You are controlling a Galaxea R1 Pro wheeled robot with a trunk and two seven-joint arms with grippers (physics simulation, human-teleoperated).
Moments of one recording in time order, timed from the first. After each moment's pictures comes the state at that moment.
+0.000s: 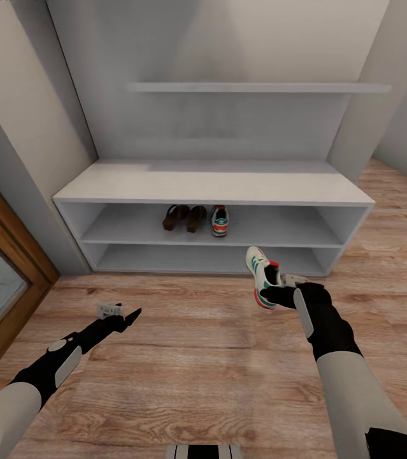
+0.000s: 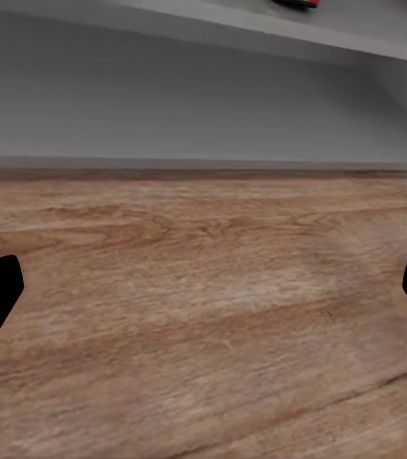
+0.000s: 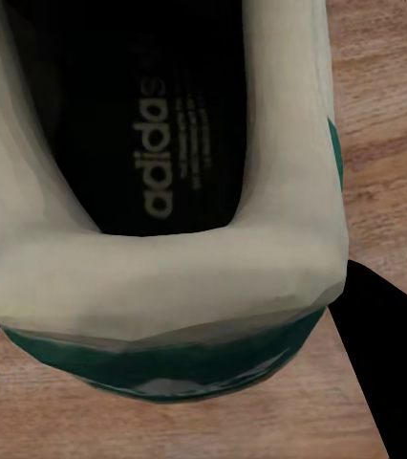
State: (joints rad) left arm -0.74 0.26 -0.22 -0.44 0.46 -0.23 -0.63; right arm -0.81 0.03 -0.17 -0.98 -0.04 0.86 0.02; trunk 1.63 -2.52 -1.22
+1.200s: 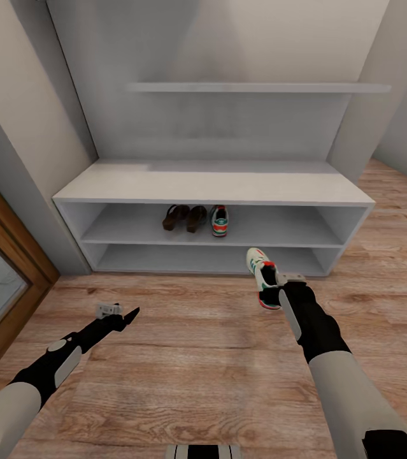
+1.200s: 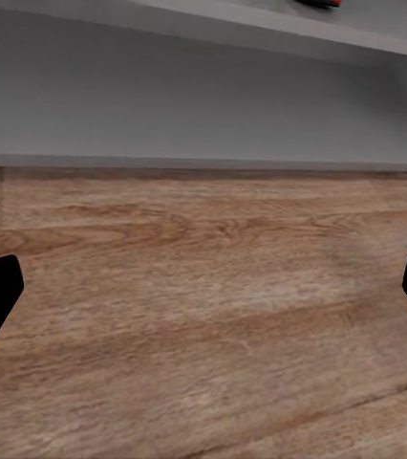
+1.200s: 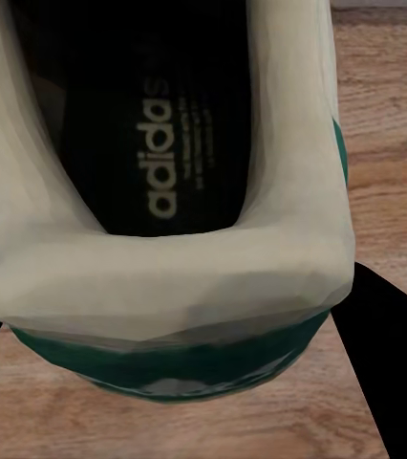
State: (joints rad) left arm -0.74 0.26 -0.22 -0.44 0.45 -0.23 -0.59; right arm -0.81 0.03 0.00 -0.98 -0.04 0.86 -0.18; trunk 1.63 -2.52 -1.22
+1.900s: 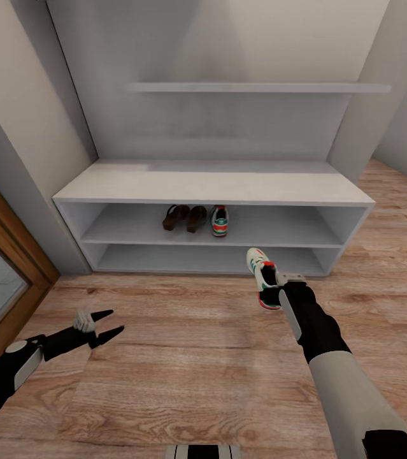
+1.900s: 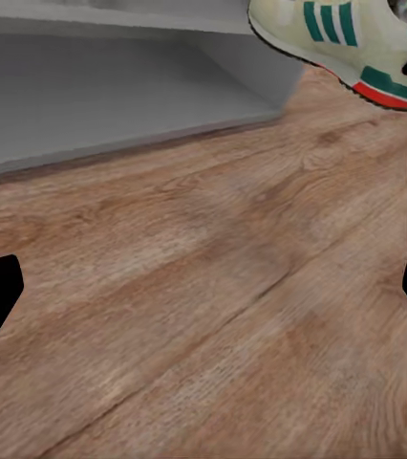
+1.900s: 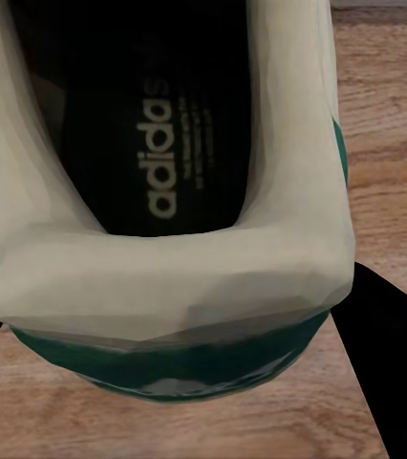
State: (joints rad) left arm -0.74 0.43 -0.22 -0.44 0.45 -0.25 -1.16; right arm -0.81 0.03 0.00 -0.98 -0.04 0.86 -0.18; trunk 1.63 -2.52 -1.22
